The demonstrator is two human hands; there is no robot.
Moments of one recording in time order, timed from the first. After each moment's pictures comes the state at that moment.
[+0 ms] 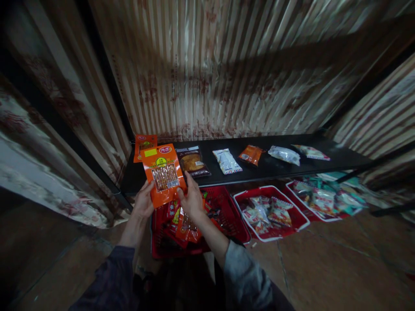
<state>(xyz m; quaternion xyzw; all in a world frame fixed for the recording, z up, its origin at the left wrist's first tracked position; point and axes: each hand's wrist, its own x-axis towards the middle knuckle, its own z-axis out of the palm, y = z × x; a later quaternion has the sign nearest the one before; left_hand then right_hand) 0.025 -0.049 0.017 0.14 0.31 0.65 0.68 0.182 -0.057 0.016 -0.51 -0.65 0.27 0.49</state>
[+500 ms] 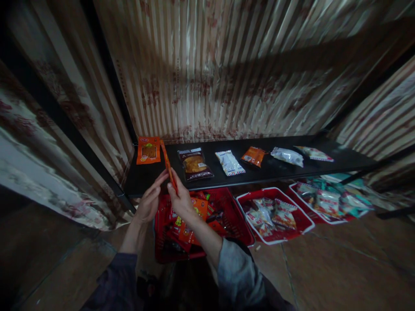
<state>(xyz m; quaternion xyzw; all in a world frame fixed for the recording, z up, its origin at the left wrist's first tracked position) 0.018 -0.064 0.031 0.40 0.25 0.63 0.62 0.139 -0.058 0.038 -0.40 -0.59 0.43 0.55</state>
